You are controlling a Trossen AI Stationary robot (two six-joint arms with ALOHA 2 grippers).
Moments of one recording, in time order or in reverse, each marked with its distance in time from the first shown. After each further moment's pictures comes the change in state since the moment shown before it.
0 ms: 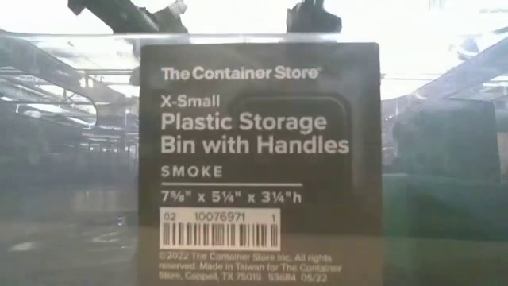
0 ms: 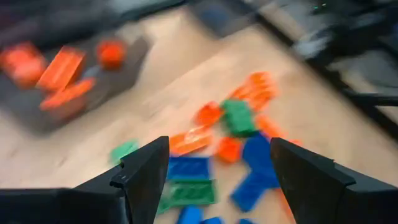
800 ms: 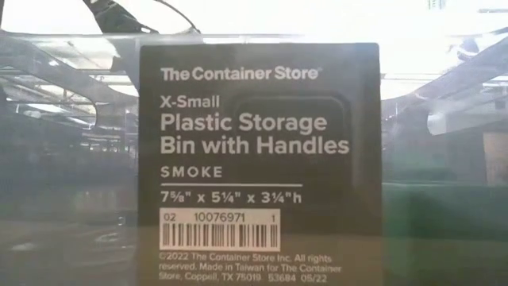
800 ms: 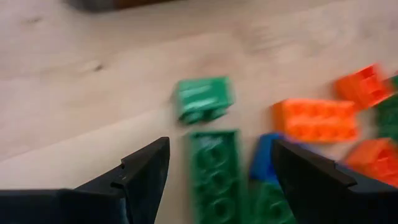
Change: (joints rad) left arm 0.072 0.488 0.001 0.121 -0.060 -0.333; right arm -0.159 -0.346 0.339 -0.675 0.341 -0.172
